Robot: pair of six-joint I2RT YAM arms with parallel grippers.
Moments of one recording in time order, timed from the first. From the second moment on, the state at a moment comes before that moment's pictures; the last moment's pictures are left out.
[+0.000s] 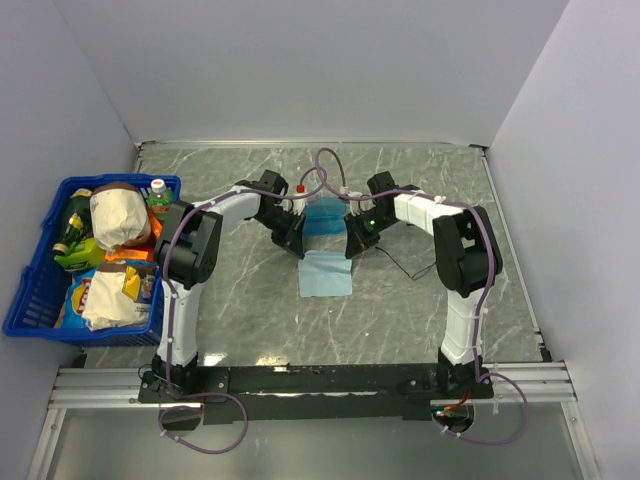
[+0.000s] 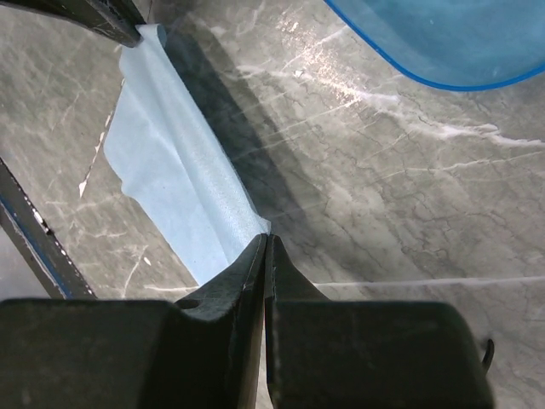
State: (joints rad) left arm -0.41 2.16 1.57 -0.70 0.72 0.14; right arm 0.32 2.01 1.38 -0.65 -0.68 -0.21
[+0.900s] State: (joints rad) left arm -0.41 2.16 1.57 -0.77 0.79 0.20; right arm 0.33 2.01 1.37 -0.66 -0.70 -0.25
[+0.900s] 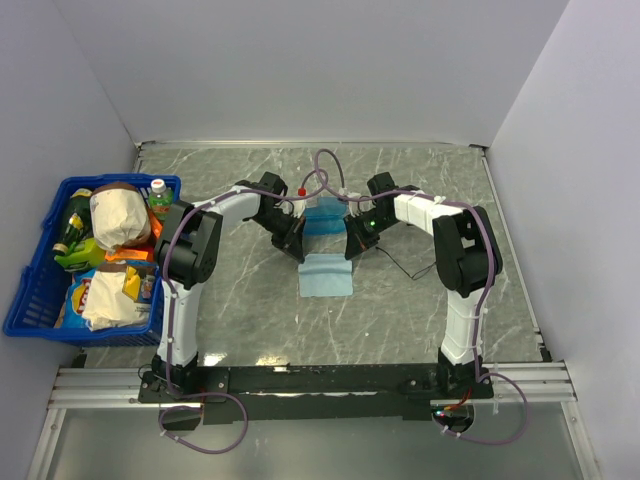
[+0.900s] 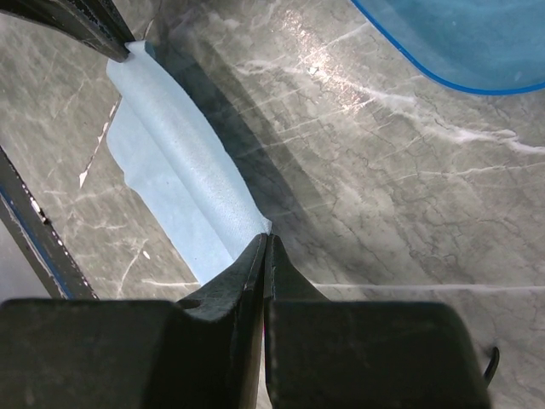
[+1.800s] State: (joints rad) left arm -0.41 2.16 1.57 -0.78 0.80 0.22; right arm 0.34 2.01 1.37 -0.66 -0.70 -0.27
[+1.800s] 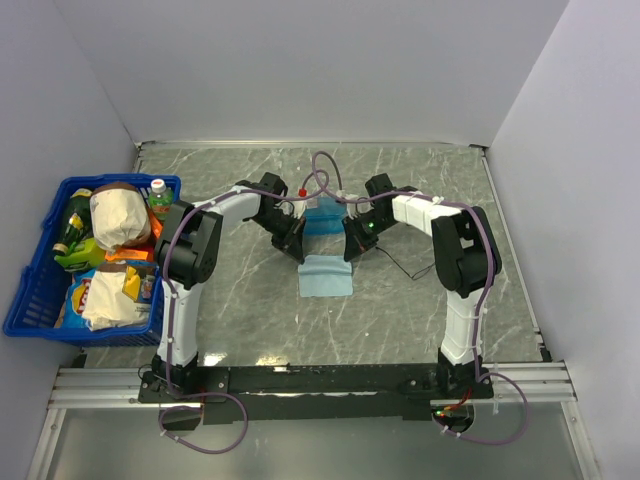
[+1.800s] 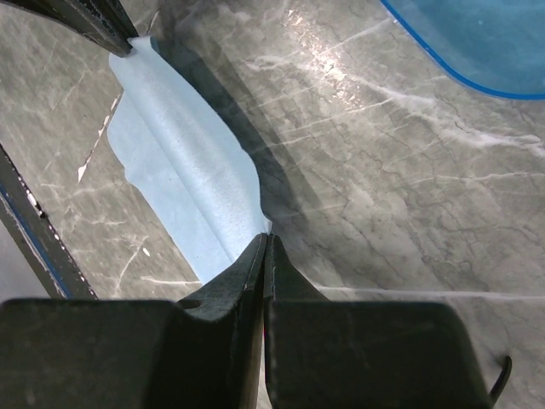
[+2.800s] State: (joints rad) left arm -0.42 2.16 1.57 -0.84 0.83 0.27; right arm 0.38 2.00 1.35 -0.70 -0.70 -0.31
